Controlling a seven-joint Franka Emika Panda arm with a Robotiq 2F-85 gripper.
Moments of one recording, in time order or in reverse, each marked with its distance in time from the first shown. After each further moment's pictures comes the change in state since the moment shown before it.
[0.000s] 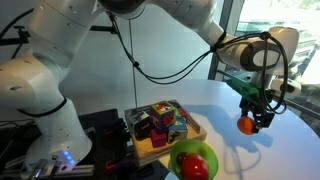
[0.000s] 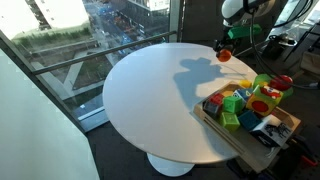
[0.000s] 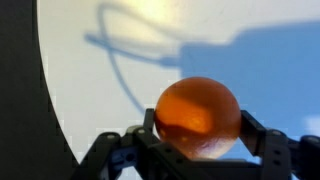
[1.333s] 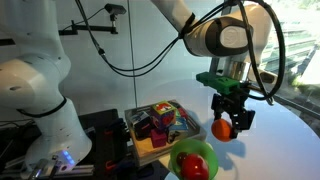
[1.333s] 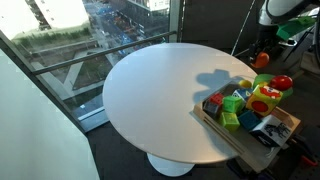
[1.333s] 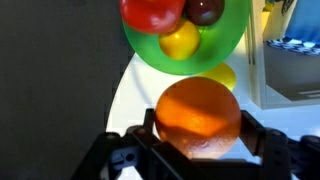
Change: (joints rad) arm -0.006 -0.450 -0.047 -0.563 -0.205 0.064 -0.200
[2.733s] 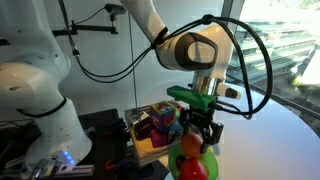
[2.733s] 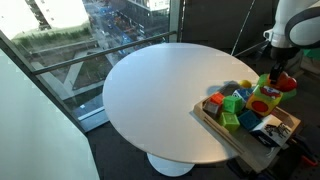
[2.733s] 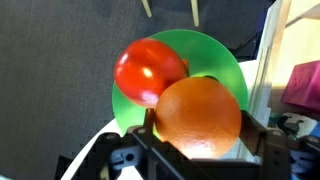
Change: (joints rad) arm -0.003 -0.137 -0.004 -0.297 -0.198 0.046 -0.207
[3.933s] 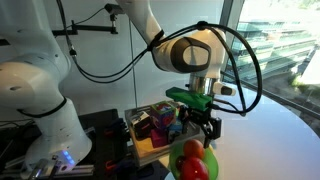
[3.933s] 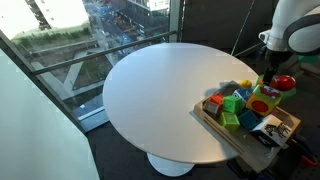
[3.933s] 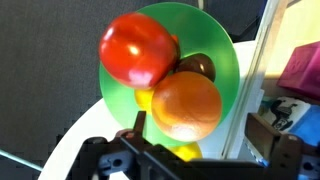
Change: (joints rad) arm 0.007 -0.002 0.022 -0.039 -0.004 0.107 -0.002
